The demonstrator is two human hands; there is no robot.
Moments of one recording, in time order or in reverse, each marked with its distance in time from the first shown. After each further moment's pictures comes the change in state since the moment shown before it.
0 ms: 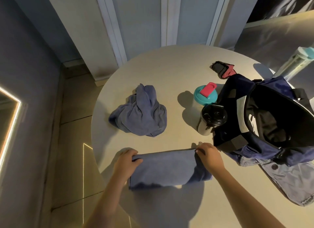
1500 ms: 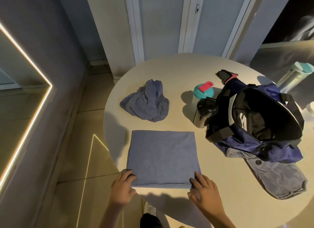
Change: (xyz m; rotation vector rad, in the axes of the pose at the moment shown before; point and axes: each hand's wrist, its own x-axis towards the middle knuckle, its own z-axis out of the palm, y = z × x) left_hand -0.191 -0.030 0.073 0.105 0.052 0.124; right_hand -0.178 0.060 0.006 -0.348 -0.153 -0.280
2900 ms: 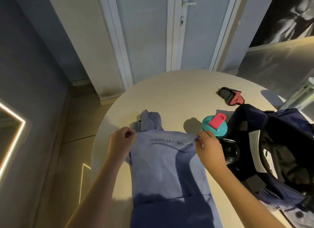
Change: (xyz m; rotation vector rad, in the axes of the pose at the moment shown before) left_hand 0.319 0.056 -0.187 -0.312 0.281 -0.085; right_hand 0.280 -0.059 -0.162 0.336 0.493 0.130
